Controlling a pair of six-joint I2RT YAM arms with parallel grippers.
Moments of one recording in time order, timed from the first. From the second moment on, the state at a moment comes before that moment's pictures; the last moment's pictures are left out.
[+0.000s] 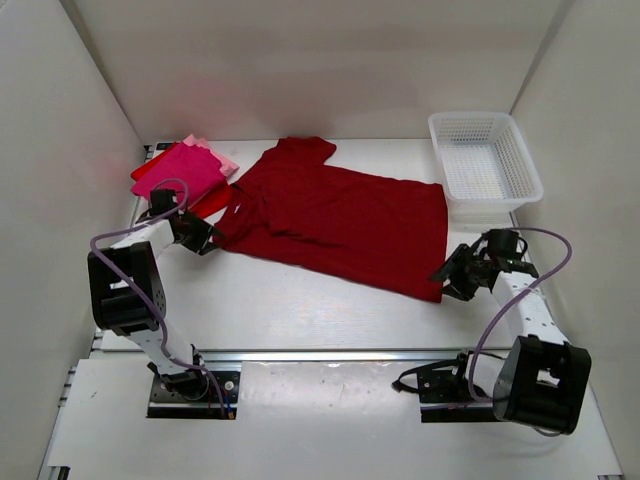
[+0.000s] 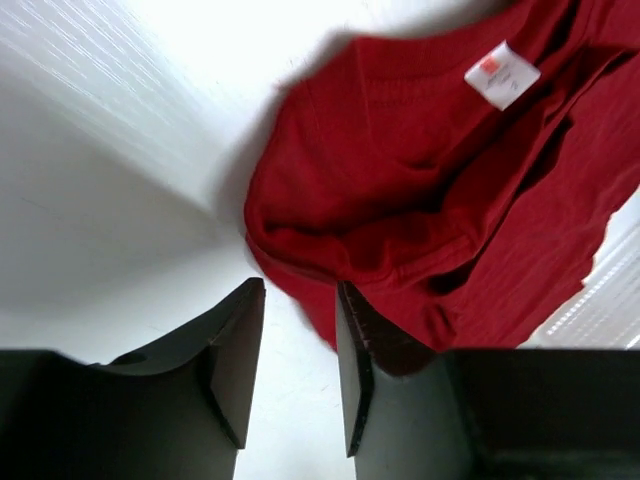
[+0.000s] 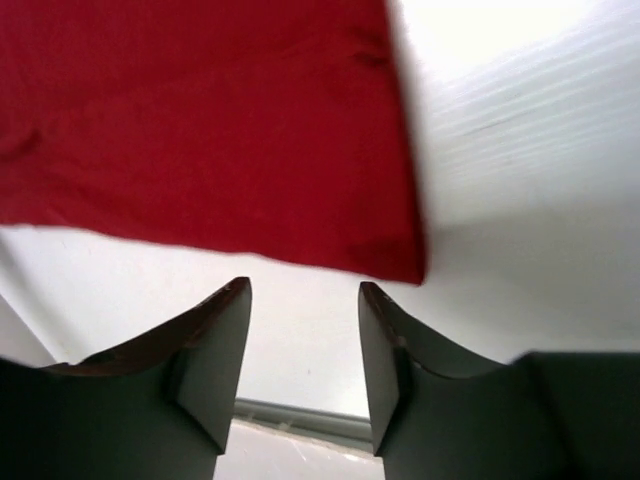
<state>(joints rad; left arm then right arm) 0.18 1.68 0.97 -0.35 0.31 -0.85 -0.20 1.11 0.63 -0.62 -0.39 0.49</state>
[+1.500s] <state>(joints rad) 0.24 1.53 0.81 -0.56 0.16 -0.70 -0.27 1.04 0.58 -0.75 -0.33 0.54</state>
